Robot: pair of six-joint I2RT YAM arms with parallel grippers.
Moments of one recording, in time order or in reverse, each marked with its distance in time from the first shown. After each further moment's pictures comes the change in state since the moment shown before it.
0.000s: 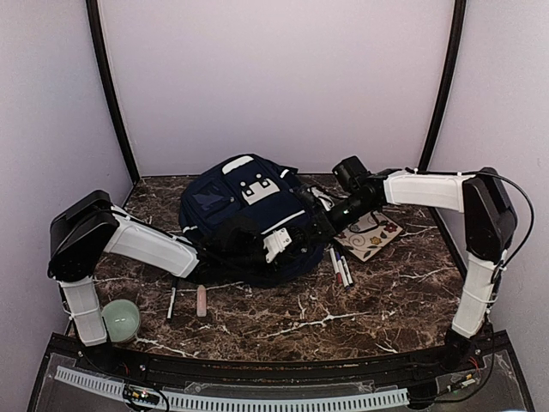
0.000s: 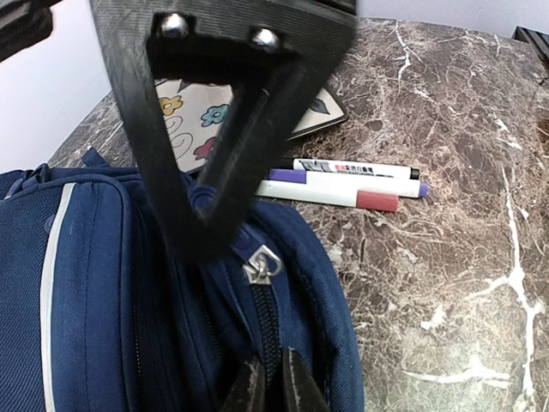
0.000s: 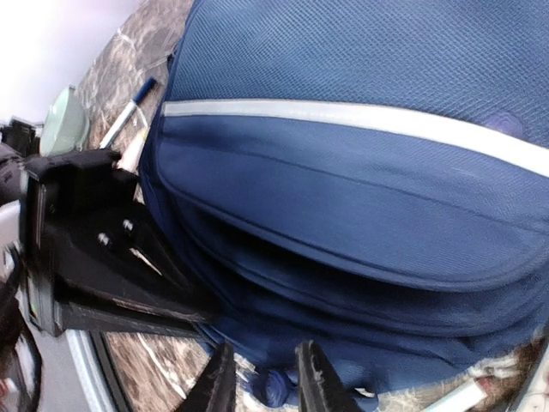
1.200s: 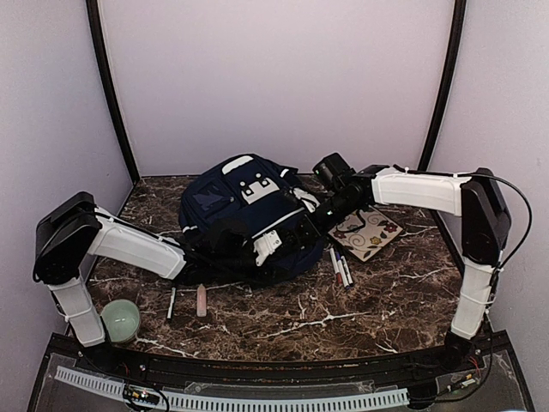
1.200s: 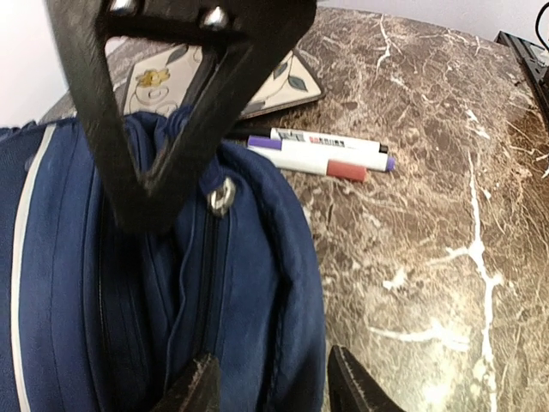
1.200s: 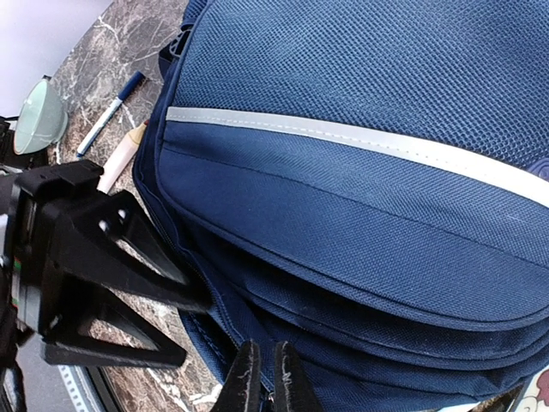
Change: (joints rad) left arm 0.016 -0.105 -0.090 -0.080 0.034 -0.078; right arm 0.103 0.017 0.097 -0.062 0.150 0.024
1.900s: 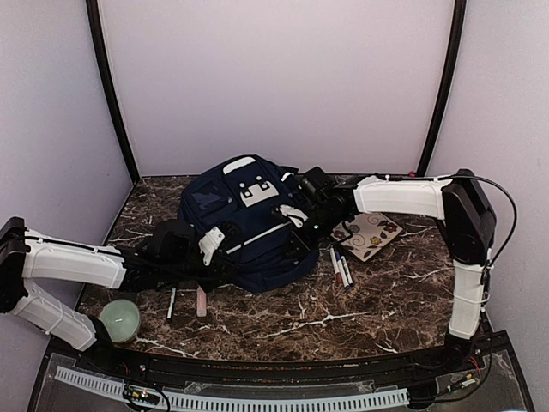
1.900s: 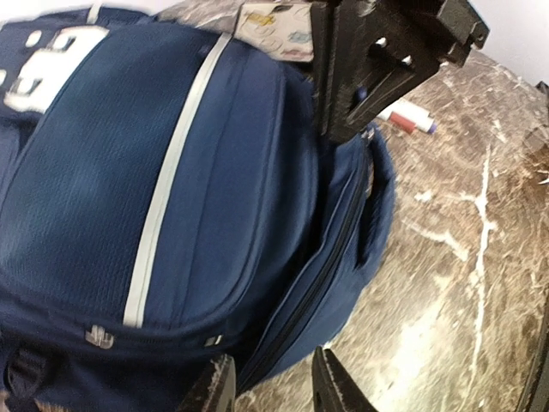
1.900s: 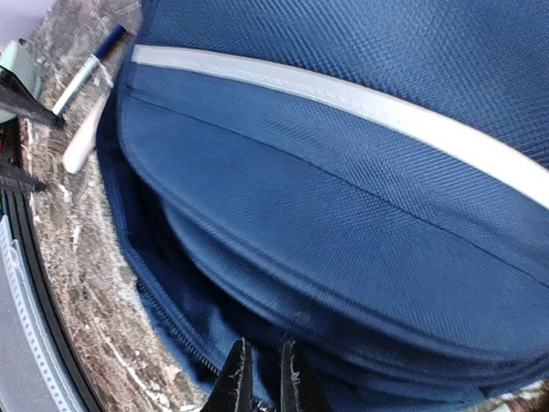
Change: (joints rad) left arm 0.116 -0.435 -0.324 -0.159 -0.034 -0.196; right arm 0.069 0.100 0.039 -0.032 0.074 -0.017
